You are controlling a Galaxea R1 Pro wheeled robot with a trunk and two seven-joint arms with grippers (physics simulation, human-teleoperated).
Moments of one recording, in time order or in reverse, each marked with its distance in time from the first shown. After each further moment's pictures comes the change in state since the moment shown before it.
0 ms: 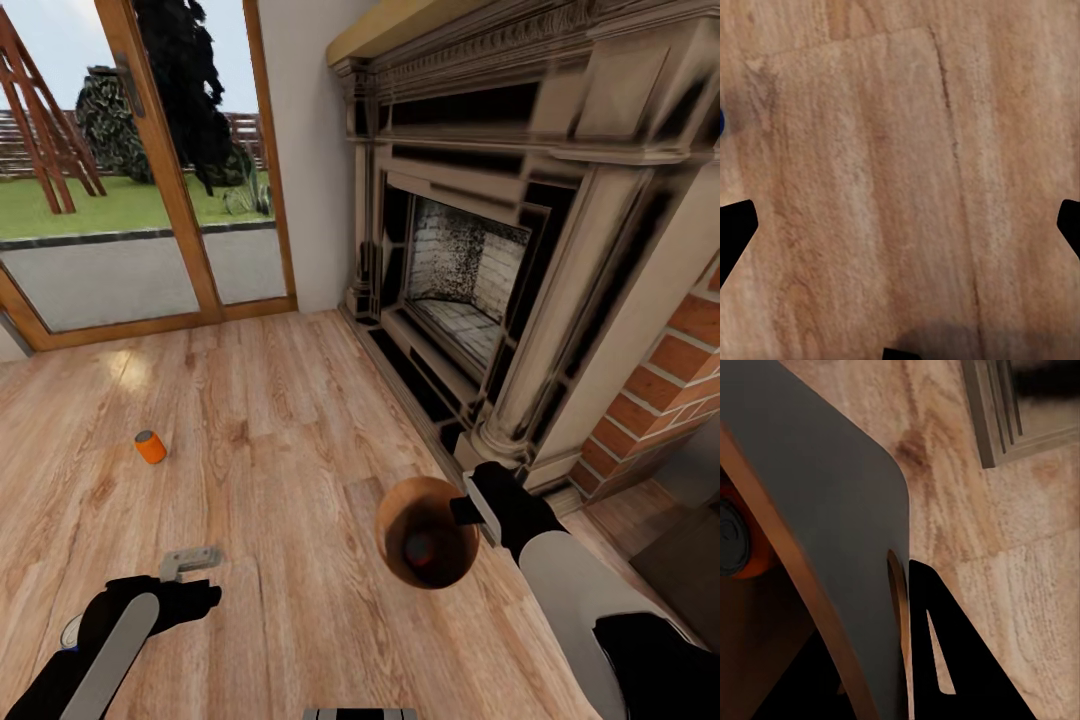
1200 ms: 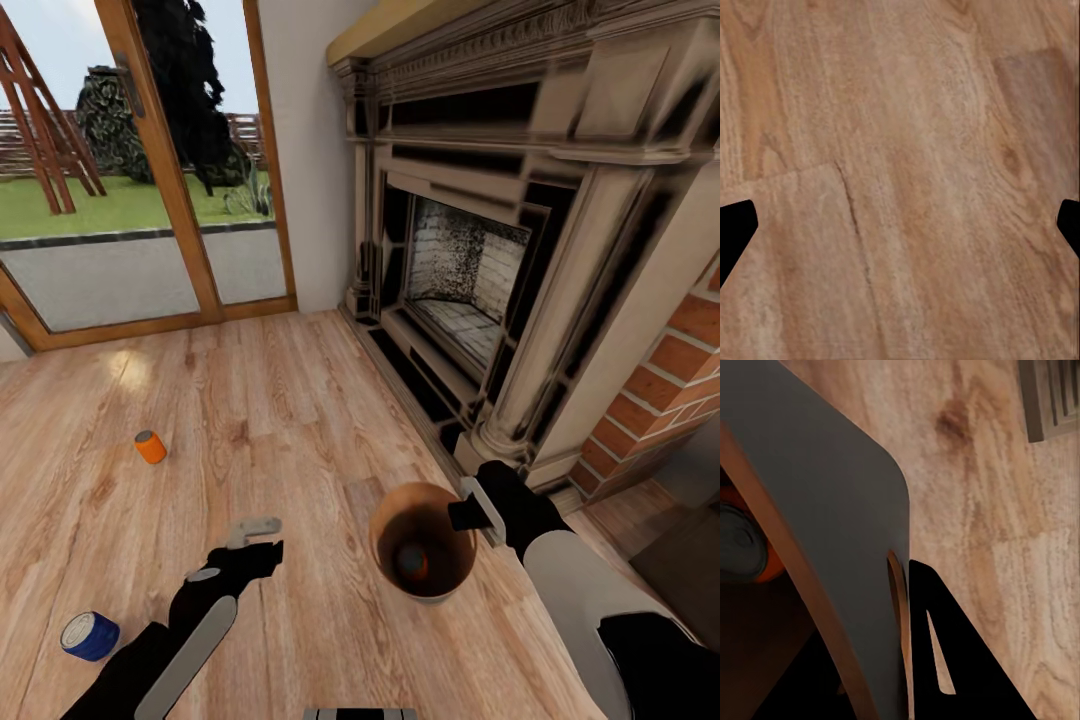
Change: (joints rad) left arm -0.140 -0.018 -0.367 0.178 -0.051 -0.500 -0.023; right arm -0.001 -0.015 -0.003 -0.006 0.015 0.071 0.135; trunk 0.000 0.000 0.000
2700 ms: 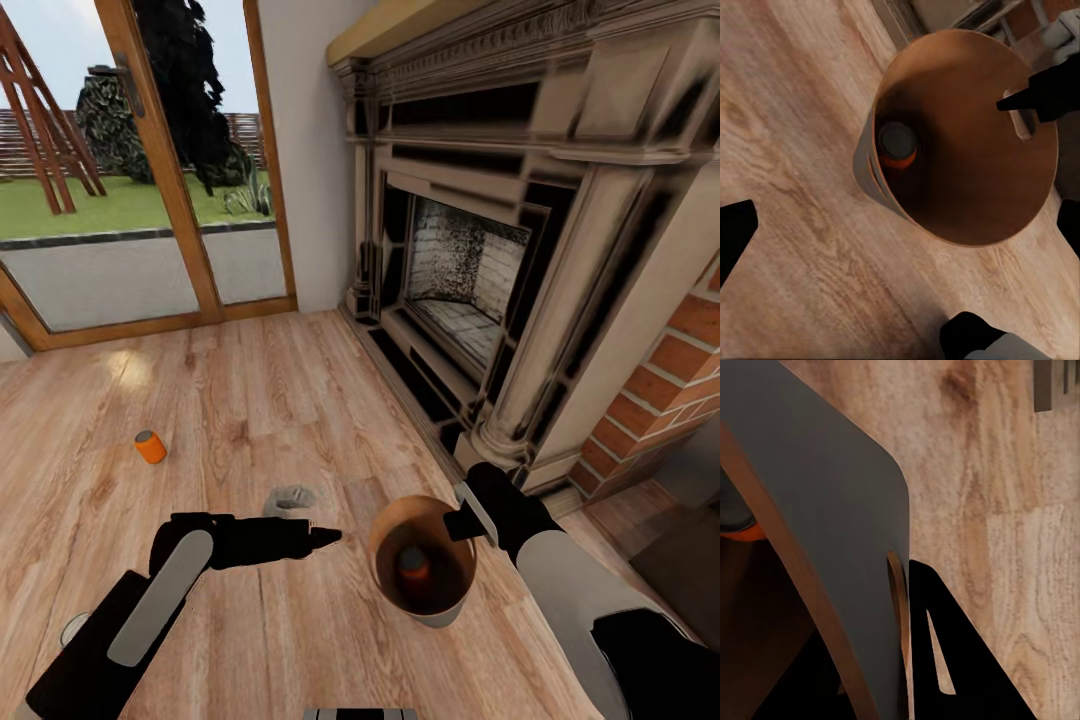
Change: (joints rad) left arm -0.094 -0.010 0.132 -0.185 0.246 0.500 -0.476; right arm -0.004 0.013 0.083 0.015 0.004 0.078 0.000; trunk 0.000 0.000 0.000
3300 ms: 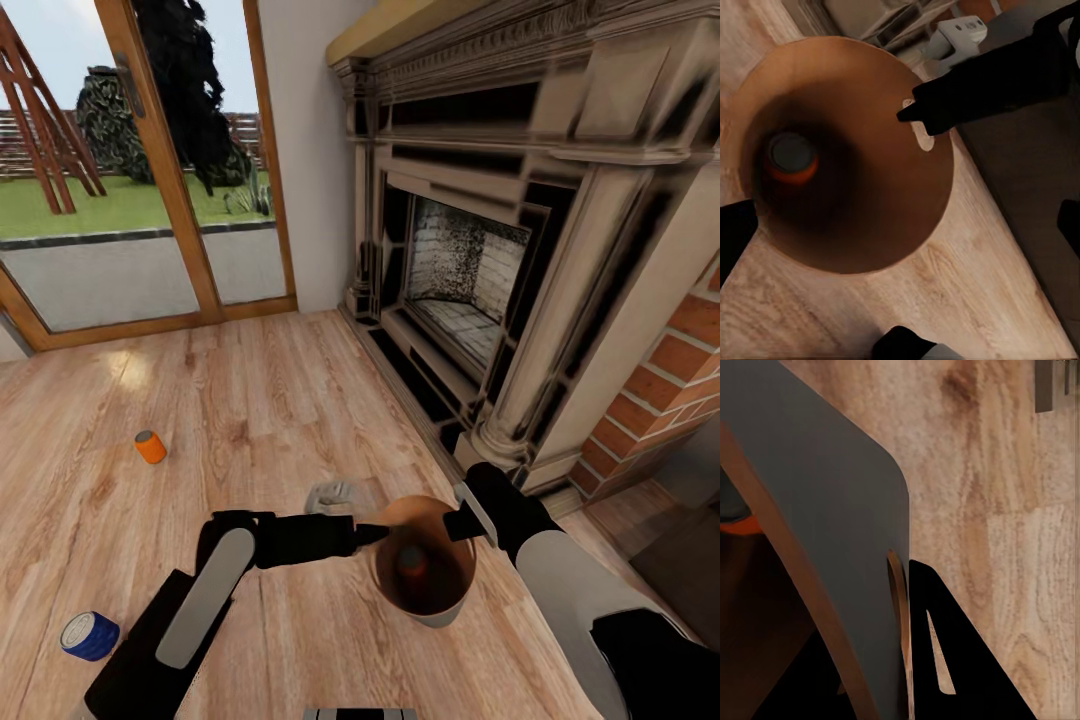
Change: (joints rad) left arm -0.005 -0.163 -0.028 0.000 -0.005 0.000 0.005; right arm 0.000 0.002 0.000 0.000 0.002 0.000 0.000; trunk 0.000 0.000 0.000
